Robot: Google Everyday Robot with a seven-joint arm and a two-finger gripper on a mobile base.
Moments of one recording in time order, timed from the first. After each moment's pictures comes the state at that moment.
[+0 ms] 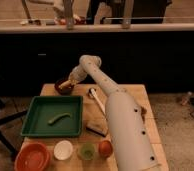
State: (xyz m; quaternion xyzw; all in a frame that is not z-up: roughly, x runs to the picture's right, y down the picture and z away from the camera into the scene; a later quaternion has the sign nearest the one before) arm -0.156 -0.059 0.995 -0.12 -0.33 -0.18 0.92
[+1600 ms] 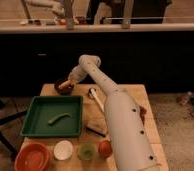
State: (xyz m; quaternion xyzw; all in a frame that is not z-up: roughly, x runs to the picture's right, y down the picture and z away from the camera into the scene) arm -0.157 -0.058 0.996 -0.12 -0.33 -0.19 0.92
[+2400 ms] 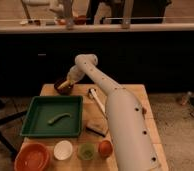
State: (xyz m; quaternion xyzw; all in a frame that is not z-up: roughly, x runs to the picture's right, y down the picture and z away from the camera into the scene) arm -0.165 -0.062 0.983 -0.11 -0.30 -0.24 0.92
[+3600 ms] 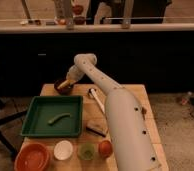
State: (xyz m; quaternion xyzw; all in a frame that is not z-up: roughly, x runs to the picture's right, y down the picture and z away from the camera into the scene) arm -0.166 -0.064 0.981 -0.11 -0.30 -0.25 0.92
